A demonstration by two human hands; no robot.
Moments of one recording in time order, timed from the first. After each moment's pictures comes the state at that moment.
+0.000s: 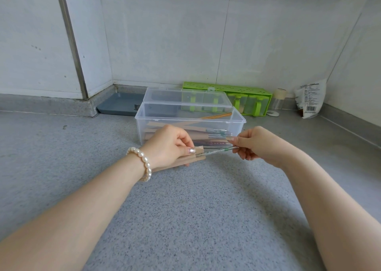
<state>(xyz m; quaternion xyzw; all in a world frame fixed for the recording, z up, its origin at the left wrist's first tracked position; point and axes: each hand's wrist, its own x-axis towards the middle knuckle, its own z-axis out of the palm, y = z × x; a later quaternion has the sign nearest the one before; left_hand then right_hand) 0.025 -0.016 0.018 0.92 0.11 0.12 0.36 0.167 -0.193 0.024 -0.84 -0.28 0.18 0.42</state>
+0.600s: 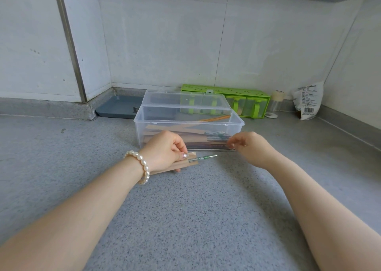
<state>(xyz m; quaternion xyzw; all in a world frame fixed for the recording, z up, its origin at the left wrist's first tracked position) 0.028 -0.009 0.012 0.92 0.14 0.08 0.37 0.187 -0.185 -0.001 -0.91 -0.33 0.01 0.26</state>
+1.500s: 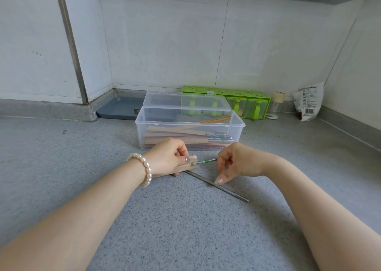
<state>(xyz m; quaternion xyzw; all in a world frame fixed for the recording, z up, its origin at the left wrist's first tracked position) 0.033 -0.006 0.004 0.93 0.14 0.04 0.34 0.153 -0.179 0.015 -0.84 -0.45 0.22 0.21</state>
